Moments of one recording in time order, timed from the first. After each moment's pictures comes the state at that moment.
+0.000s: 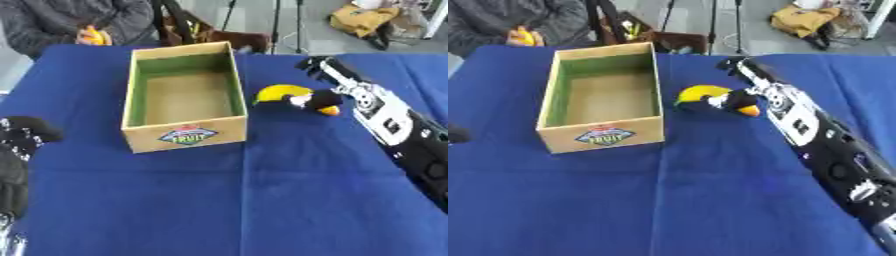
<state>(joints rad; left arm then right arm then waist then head) -0.37 0.11 -0.03 -1.70 0.13 -0.09 0.02 -0.82 -0.62 0.26 -1.03 0.47 -0.02 0.12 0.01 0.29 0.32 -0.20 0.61</state>
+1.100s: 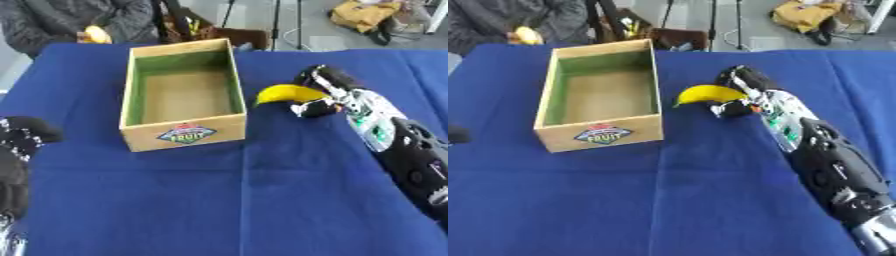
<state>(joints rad) -0.37 0.11 -0.03 -1.70 0.14 -0.09 0.02 -0.82 -0.57 0.19 -0.98 0.70 -0.07 0.13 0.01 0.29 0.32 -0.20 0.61</state>
